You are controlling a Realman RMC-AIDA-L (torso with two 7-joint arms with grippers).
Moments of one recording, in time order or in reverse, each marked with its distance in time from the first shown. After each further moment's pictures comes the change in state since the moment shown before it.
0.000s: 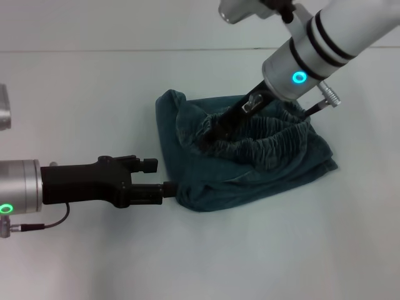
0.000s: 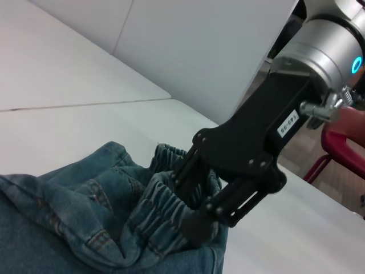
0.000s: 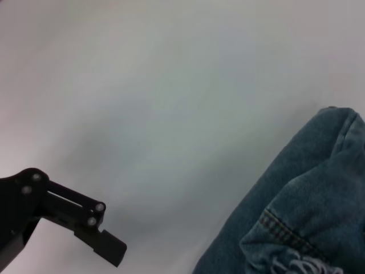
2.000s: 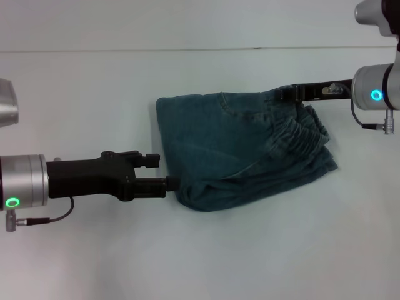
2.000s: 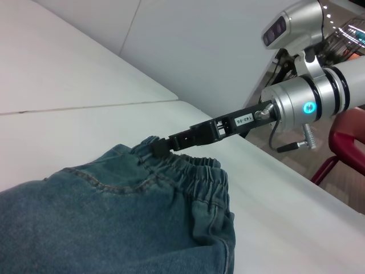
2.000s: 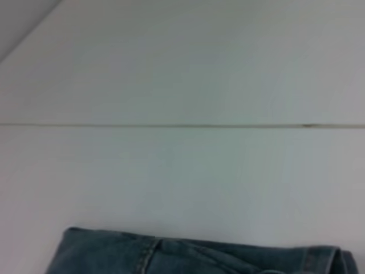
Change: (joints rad) left arm -0.024 0.004 0.000 -0.033 -0.001 -0.037 0.005; right arm -0.379 -0.015 0.108 -0.052 0.254 0.452 -0.078
